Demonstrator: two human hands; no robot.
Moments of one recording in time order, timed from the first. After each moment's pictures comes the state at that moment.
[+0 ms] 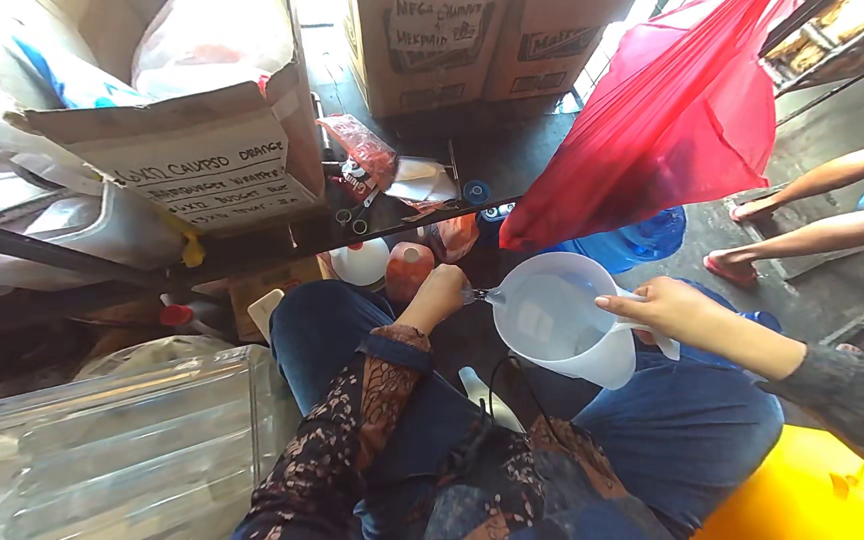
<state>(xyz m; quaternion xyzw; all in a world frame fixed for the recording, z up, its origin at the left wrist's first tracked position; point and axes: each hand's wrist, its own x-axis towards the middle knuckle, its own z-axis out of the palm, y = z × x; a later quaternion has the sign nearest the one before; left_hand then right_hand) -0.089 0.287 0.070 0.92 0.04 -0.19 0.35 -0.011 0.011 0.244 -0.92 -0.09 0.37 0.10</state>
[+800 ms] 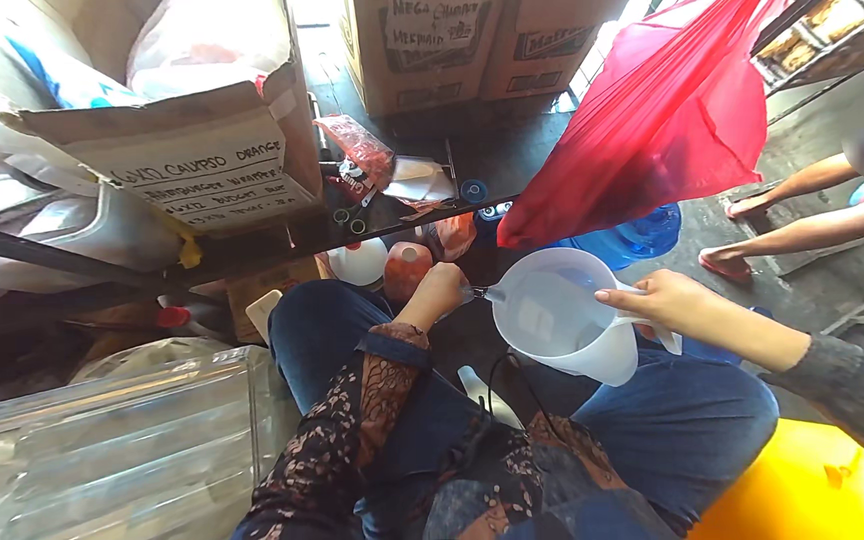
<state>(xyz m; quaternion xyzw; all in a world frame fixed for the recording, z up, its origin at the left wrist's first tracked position) -0.090 0.288 0.072 0.92 0.04 -0.18 0.35 -0.013 0.015 0.254 -0.92 -0.09 0.37 0.11</state>
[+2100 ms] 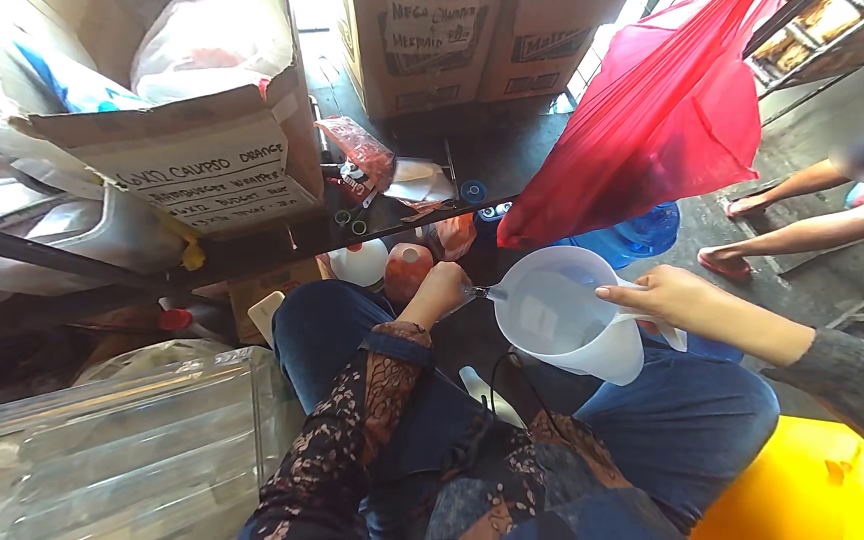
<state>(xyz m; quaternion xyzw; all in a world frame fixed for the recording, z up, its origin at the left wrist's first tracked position) -0.089 0.287 0.075 0.91 0.05 -0.19 0.36 -0.016 0.020 0.260 -0.92 -0.09 0.37 0.10</state>
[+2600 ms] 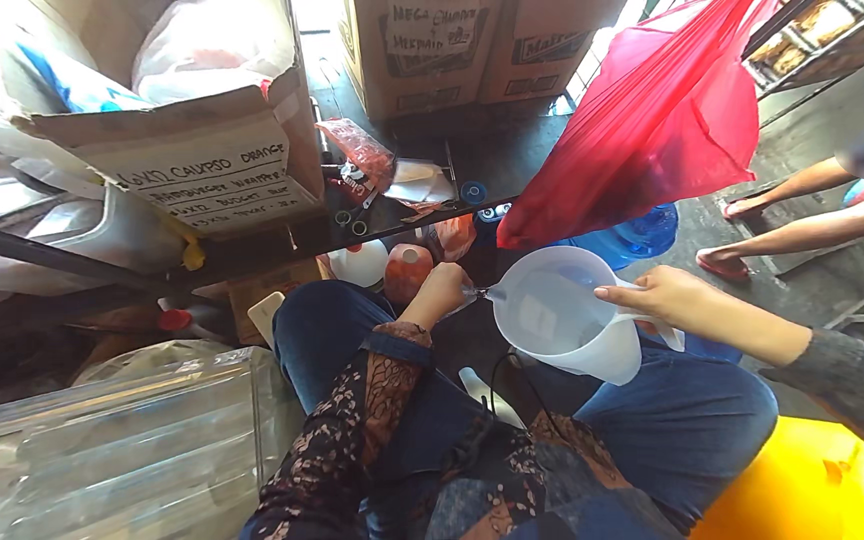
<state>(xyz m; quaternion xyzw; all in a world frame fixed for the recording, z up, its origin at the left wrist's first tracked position) -0.088 0.286 0.073 0.91 0.04 -0.18 0.36 -0.018 0.022 0.261 -0.92 -0.08 0.37 0.10</state>
